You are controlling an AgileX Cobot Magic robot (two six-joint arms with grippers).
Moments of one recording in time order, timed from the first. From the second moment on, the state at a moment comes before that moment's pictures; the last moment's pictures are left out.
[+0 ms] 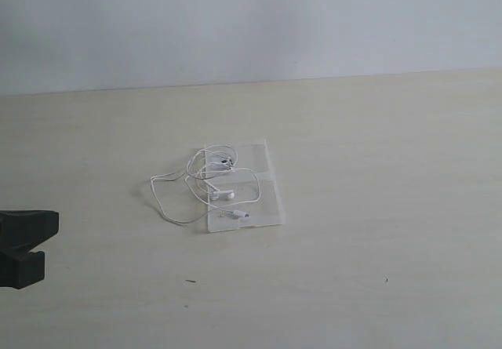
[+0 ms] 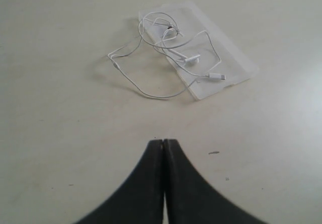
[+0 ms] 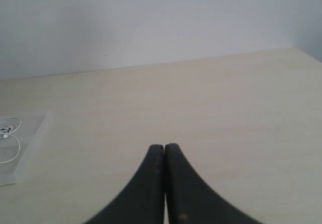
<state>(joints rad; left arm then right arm) -0.24 0.93 -0.29 1.71 -0.14 -1.86 0.02 0.01 0.00 0.05 0.28 0.01</state>
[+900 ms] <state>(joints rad) -0.24 0.00 -0.35 1.25 0.16 -1.95 0.02 0.01 0.00 0.05 0.28 0.01</state>
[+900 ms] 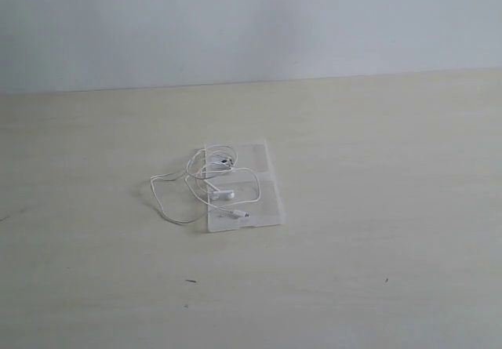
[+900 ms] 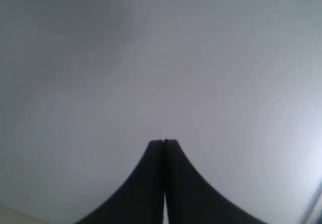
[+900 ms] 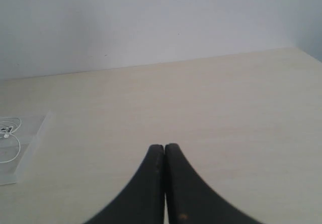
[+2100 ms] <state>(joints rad) 0.20 0.01 0.00 0.06 0.29 -0.22 0.02 0.01 0.00 0.05 0.28 0.01</state>
